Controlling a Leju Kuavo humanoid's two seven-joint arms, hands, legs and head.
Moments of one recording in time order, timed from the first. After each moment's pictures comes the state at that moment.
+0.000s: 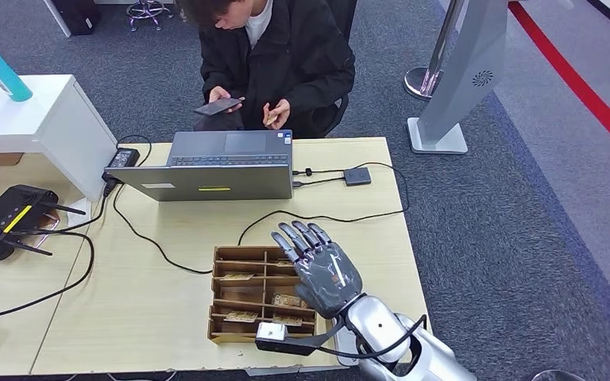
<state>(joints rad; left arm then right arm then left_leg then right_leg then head) -0.04 -0.23 0.60 -0.29 -0.95 0.28 -0.11 -0.28 -0.11 0.86 -1.52 1.23 -0.09 0.15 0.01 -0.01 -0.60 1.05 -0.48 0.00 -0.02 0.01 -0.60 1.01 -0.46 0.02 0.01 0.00</state>
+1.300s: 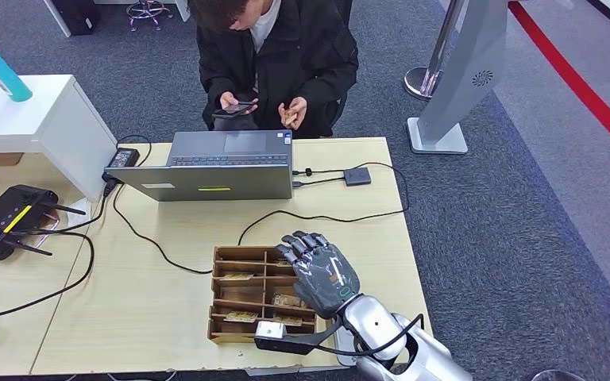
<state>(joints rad) -0.04 -0.24 0.59 -0.31 -0.95 0.27 -0.10 -0.28 -0.10 0.86 -1.48 1.22 -0.07 0.15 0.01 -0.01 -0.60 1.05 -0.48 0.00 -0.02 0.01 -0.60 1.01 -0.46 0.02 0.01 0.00</state>
